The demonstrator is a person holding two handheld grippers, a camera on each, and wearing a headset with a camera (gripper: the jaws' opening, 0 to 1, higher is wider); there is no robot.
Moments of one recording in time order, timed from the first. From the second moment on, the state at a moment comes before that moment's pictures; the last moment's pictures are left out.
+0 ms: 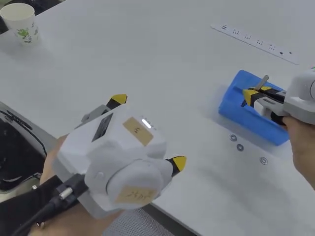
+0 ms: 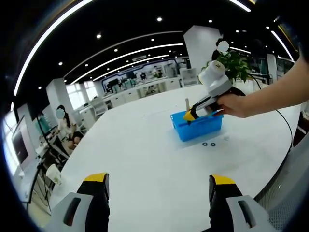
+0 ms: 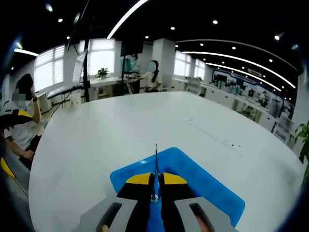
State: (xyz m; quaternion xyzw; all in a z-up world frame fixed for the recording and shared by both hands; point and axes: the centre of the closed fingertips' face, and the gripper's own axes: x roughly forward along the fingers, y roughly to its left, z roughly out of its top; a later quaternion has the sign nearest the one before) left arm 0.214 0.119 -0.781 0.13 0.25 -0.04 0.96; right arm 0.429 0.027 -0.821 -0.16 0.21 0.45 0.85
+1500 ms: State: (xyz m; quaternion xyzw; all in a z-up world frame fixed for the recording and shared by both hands) left arm 0.214 0.119 -0.782 0.14 0.25 -0.04 0.96; right arm 0.356 0.004 -0.805 -0.10 0.22 0.46 0.86
